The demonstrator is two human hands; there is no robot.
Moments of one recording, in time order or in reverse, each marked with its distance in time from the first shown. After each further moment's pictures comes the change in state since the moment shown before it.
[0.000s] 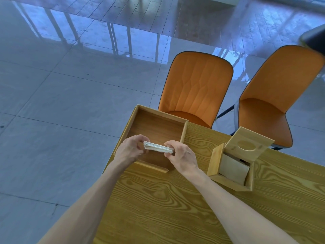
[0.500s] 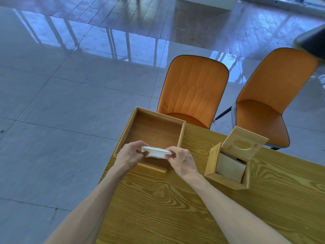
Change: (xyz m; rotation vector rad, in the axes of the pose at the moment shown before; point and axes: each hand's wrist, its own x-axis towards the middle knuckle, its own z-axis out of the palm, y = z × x) left_hand -0.013 -0.001 0.007 -0.062 -0.017 -0.031; right_hand -0.015 0.005 0.001 0.121 -0.016 0.061
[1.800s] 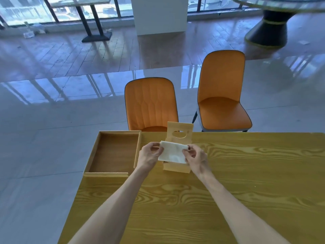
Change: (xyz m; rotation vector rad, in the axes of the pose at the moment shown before) left_hand -0.063 0.200 0.137 -0.272 -0.031 0.054; right_hand -0.124 0.138 -0.153 0.542 0.376 0.320
